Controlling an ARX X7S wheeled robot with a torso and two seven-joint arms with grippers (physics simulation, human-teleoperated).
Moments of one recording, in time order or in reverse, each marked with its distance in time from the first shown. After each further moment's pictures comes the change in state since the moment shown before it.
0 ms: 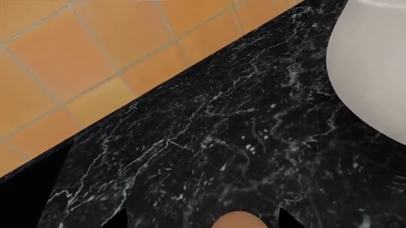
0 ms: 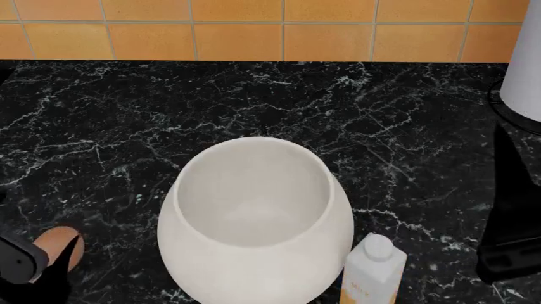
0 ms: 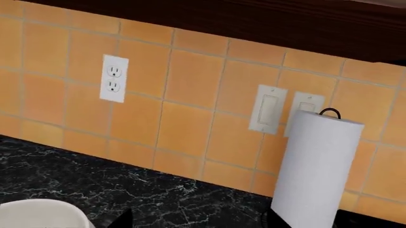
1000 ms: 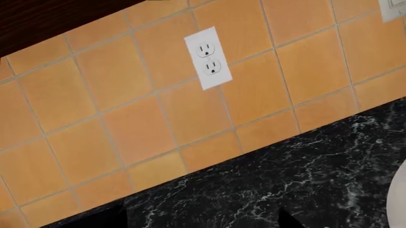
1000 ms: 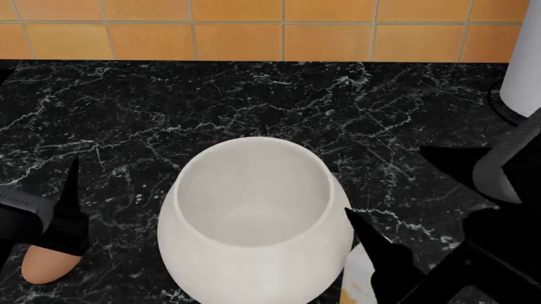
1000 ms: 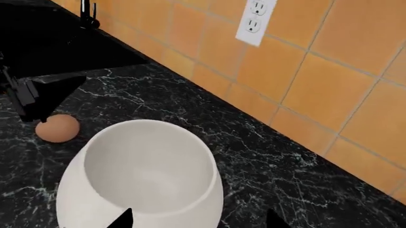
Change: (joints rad) left arm -0.025 0.216 -0.014 -0.045 0.132 0.276 -0.216; right arm 0.160 0.088 -0.494 0.142 -0.161 -0.072 -0.448
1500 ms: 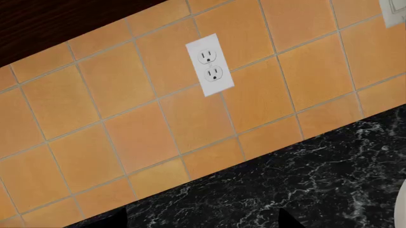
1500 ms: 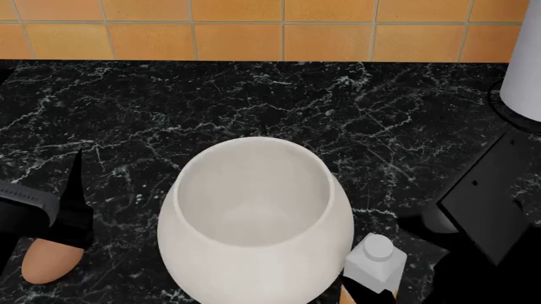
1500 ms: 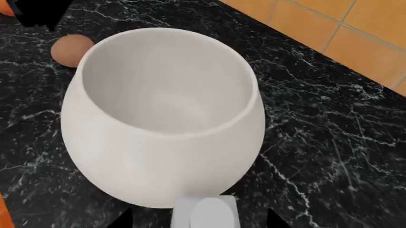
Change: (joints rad) left arm -0.020 0.017 0.015 -0.046 0.028 0.050 -0.003; right arm -0.032 0.039 -0.293 0.145 -0.192 -0.076 -0.185
